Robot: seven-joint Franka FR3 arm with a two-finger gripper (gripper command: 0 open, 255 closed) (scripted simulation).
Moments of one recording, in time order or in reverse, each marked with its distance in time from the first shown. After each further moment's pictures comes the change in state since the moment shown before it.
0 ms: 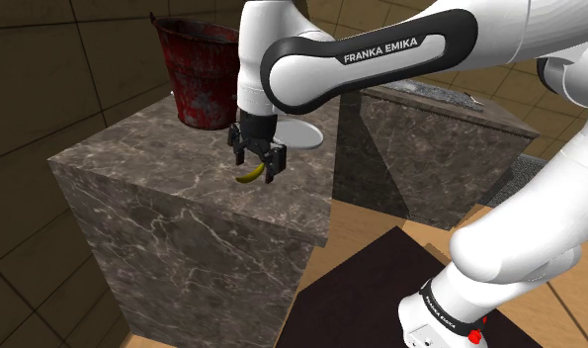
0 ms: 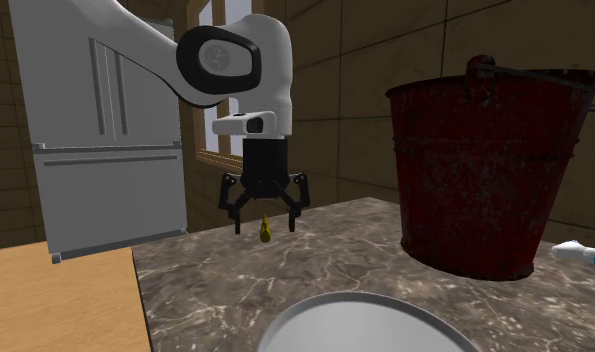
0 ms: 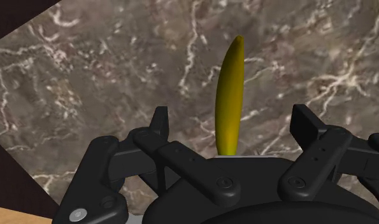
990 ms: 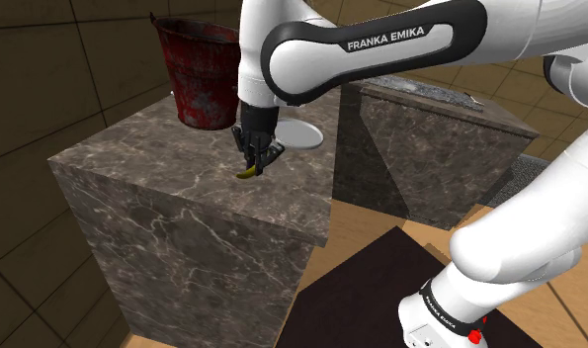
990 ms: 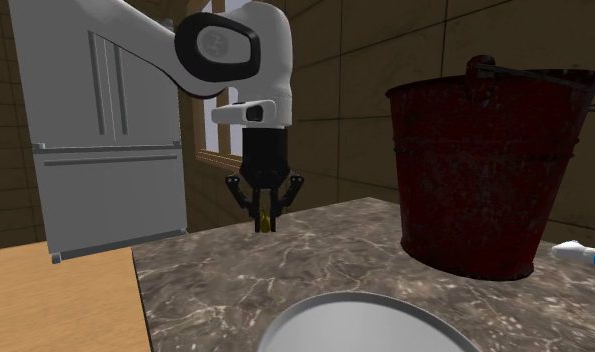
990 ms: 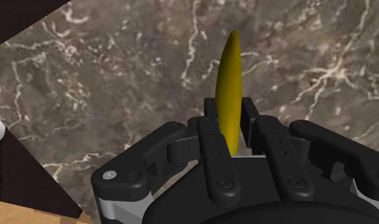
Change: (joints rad) arm -0.005 -0.025 -0.002 0.028 0.023 -0.040 -0.018
